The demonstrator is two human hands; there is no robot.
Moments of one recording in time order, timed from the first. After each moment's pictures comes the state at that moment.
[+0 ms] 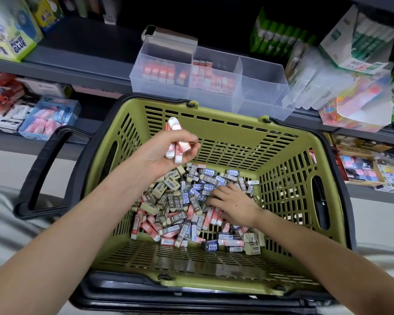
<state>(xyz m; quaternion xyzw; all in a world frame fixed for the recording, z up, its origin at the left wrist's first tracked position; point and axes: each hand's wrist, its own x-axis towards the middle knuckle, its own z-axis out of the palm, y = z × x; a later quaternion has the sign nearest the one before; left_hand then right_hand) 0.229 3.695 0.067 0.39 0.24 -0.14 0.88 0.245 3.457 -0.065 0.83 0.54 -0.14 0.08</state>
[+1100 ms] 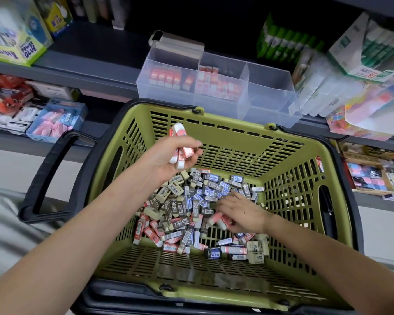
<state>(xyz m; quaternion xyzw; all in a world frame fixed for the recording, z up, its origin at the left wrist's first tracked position) 0.232 3.697 0.063 0.42 0.27 -0.12 0.86 0.258 3.444 -0.076 0.81 0.57 -0.16 0.03</state>
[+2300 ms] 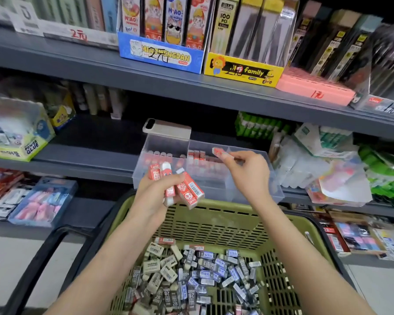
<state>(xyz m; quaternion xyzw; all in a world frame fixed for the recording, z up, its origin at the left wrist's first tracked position) 0.292 3.729 0.102 0.45 0.18 0.05 0.87 0.372 3.559 0.135 0.93 0.05 0.13 -0.34</state>
